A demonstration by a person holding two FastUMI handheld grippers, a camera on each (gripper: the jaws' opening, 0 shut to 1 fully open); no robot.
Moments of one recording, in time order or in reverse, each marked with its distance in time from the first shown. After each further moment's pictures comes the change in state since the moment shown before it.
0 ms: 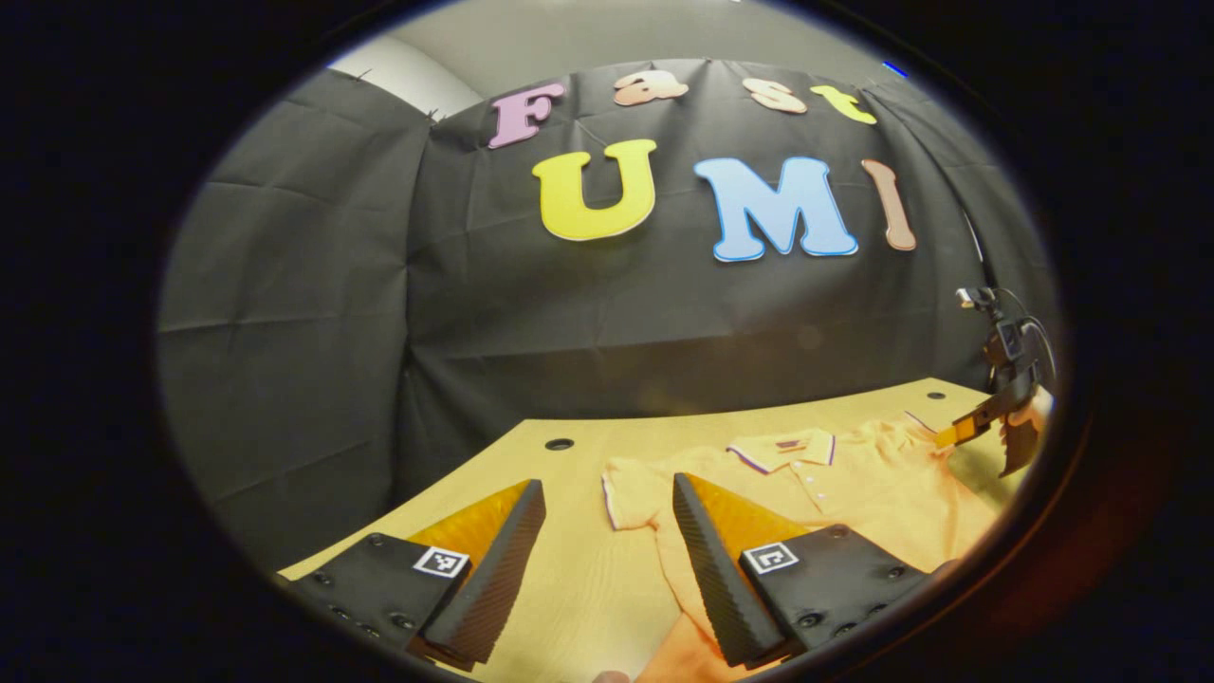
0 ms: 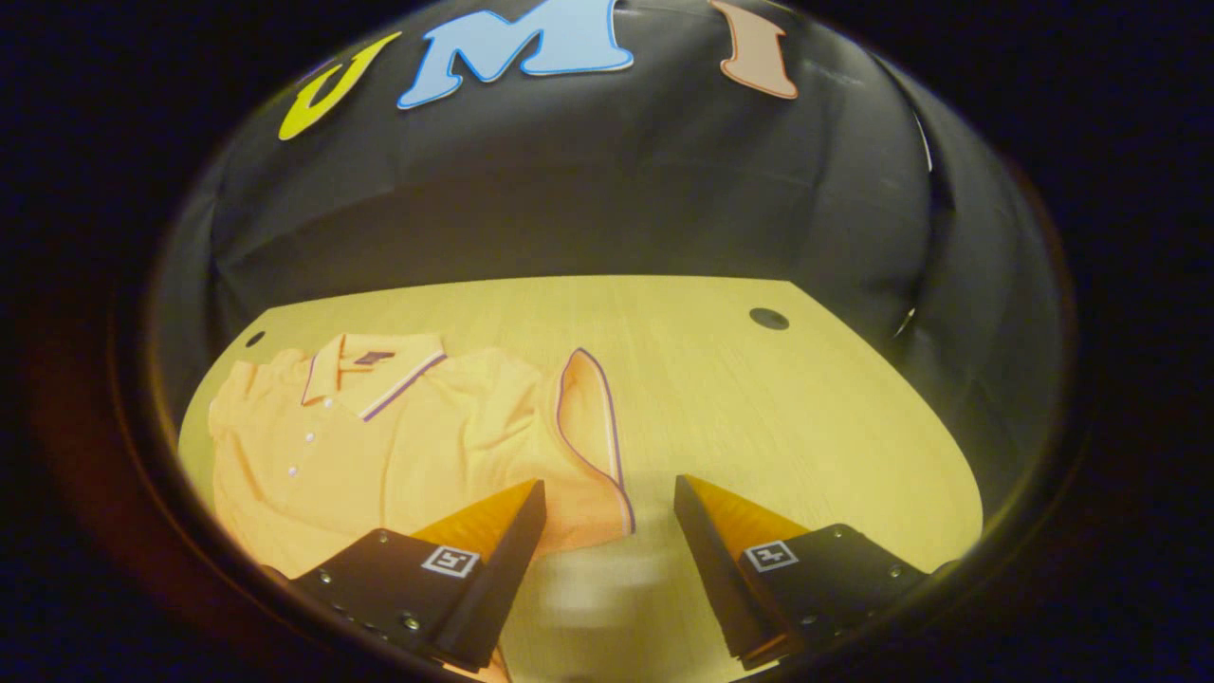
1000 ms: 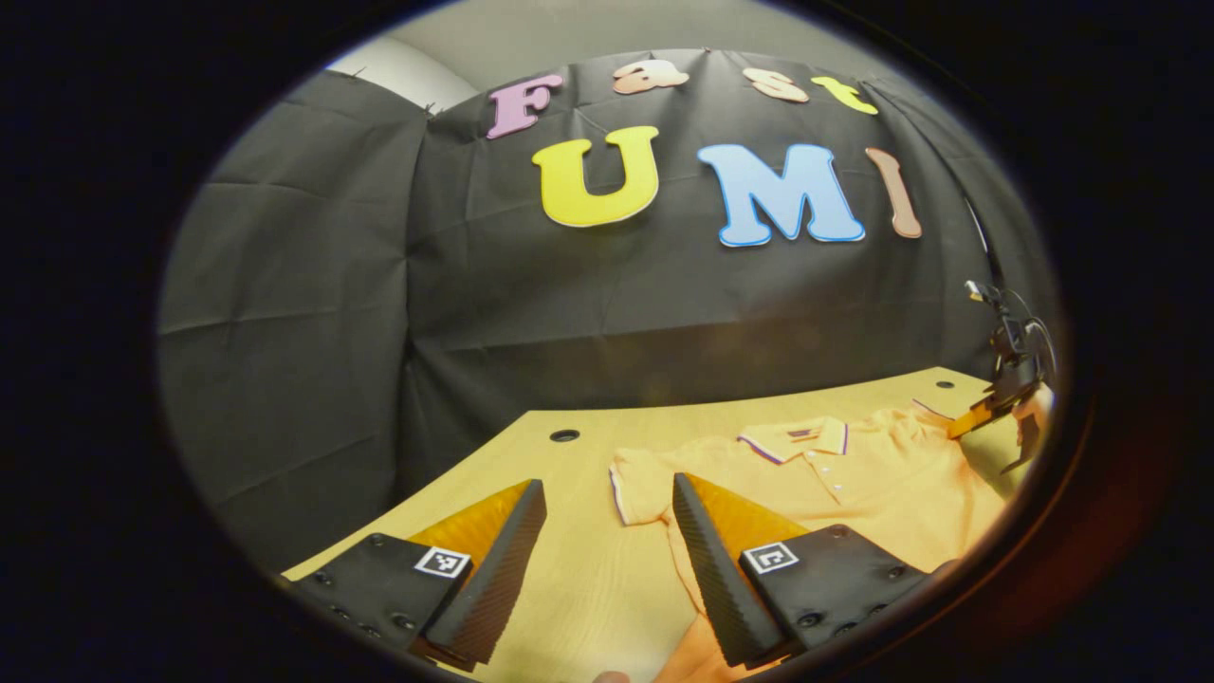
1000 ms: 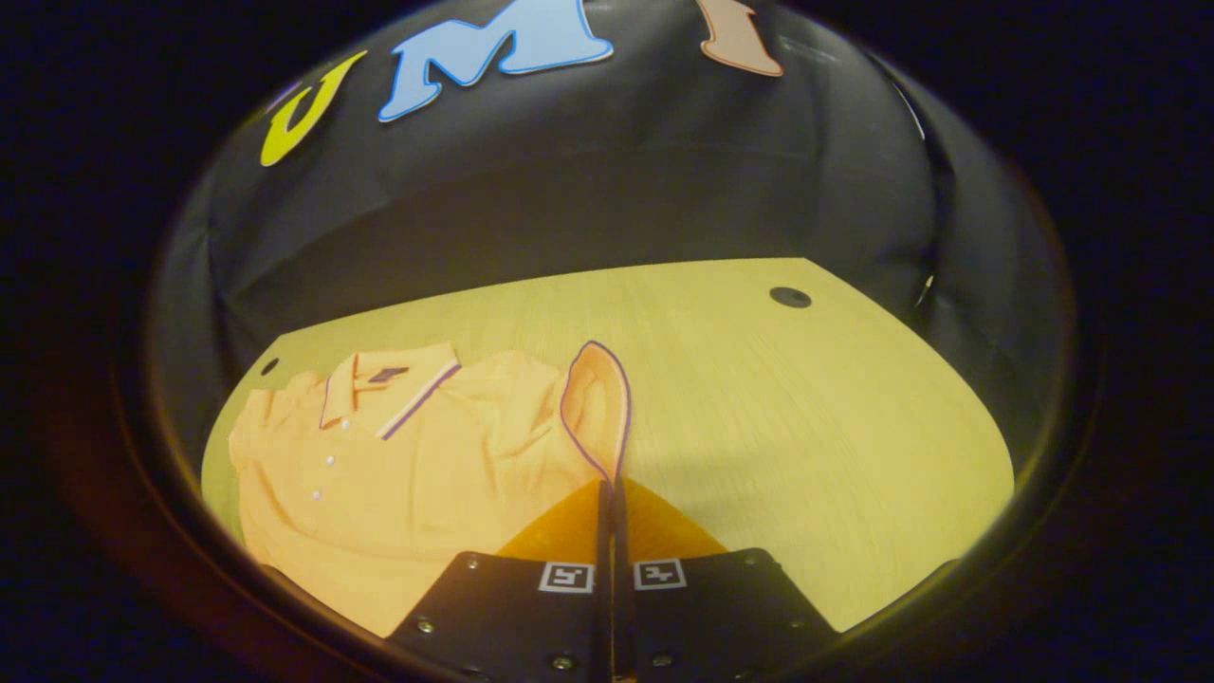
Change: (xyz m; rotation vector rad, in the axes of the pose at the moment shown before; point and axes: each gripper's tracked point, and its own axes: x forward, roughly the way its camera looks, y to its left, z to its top) left arm 0.013 0.005 -0.009 0.013 0.028 0.008; right arm 0.000 0.024 0.013 0.057 -0.021 0.074
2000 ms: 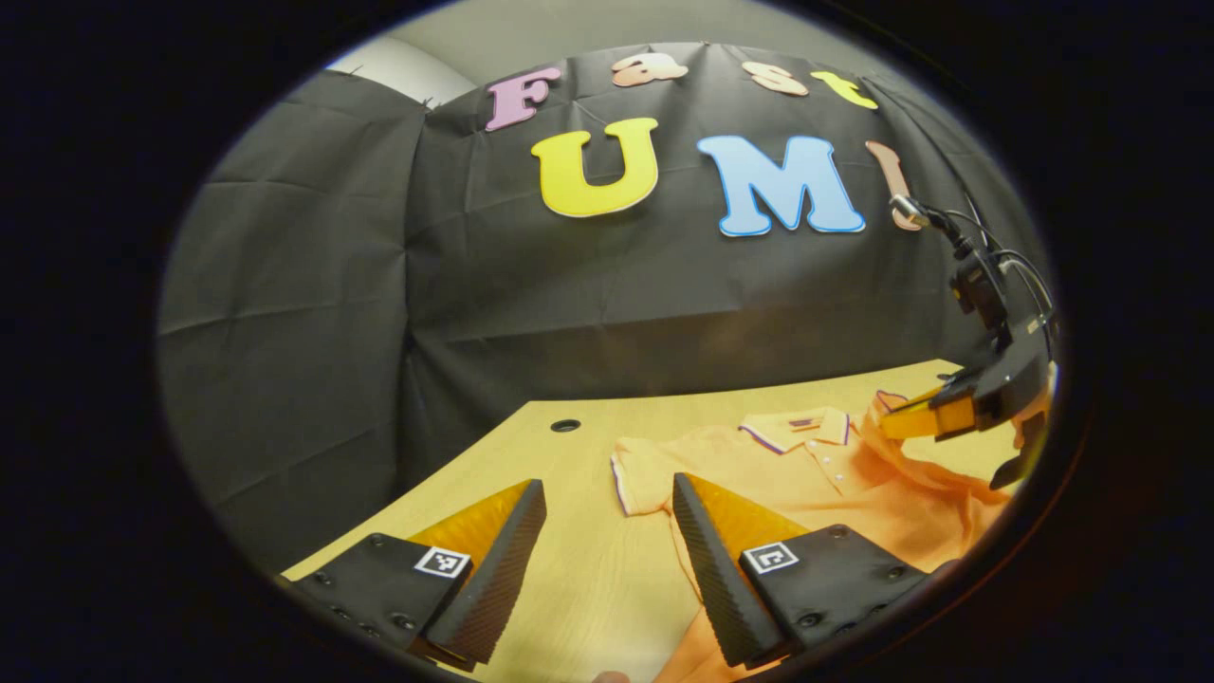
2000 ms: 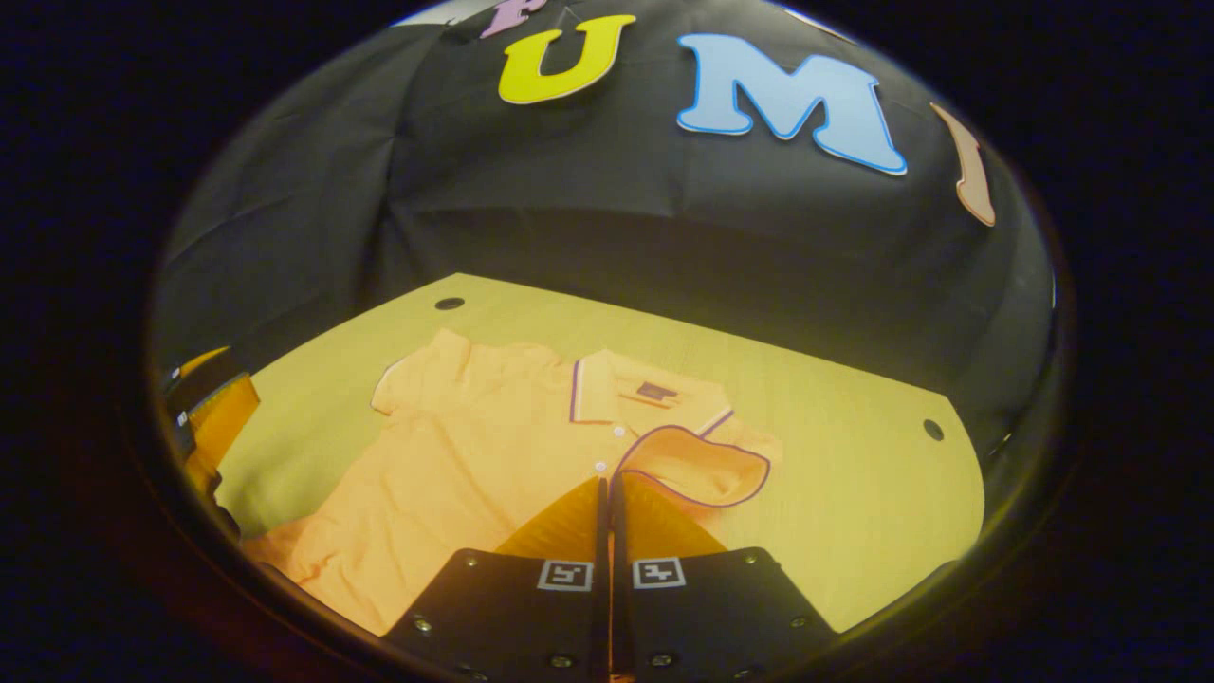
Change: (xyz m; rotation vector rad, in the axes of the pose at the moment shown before) left arm -0.001 0.002 -0.010 0.007 0.035 0.001; right arm -0.059 0.207 -0.011 -0.402 -0.045 0.314
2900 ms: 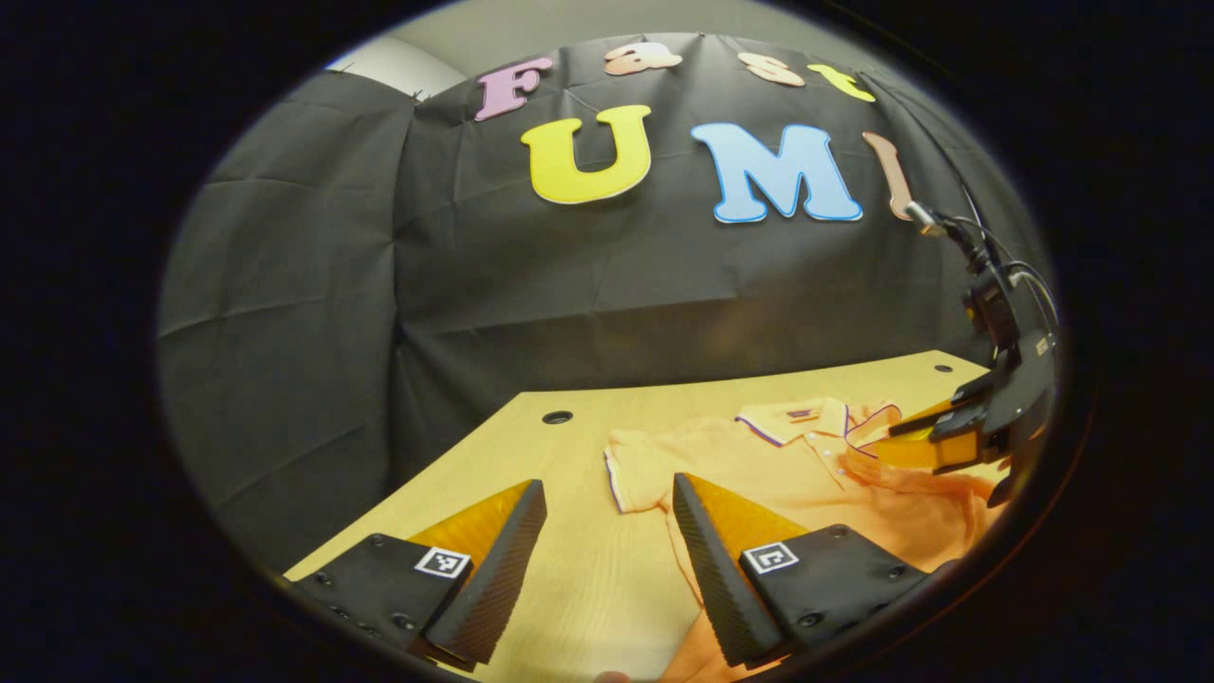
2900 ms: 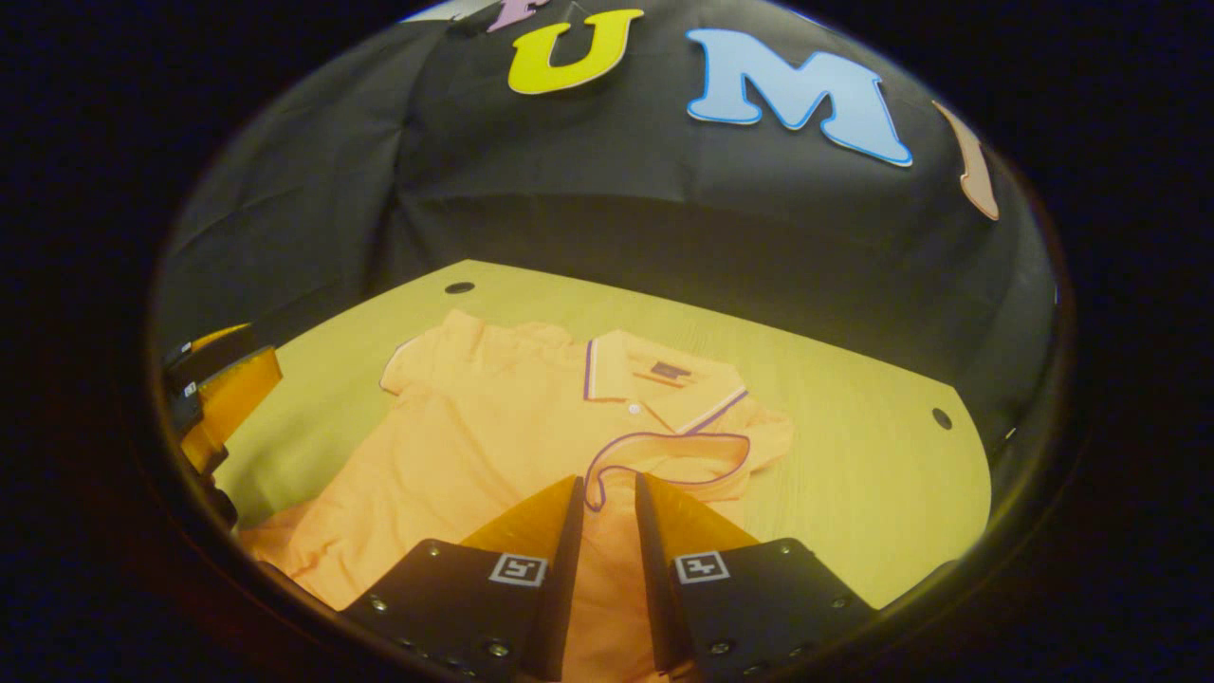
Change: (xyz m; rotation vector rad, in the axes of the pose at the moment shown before) left arm 0.024 -0.005 -0.004 0.013 0.040 -0.024; right arm -0.017 0.002 0.004 0.012 -0.018 0.001
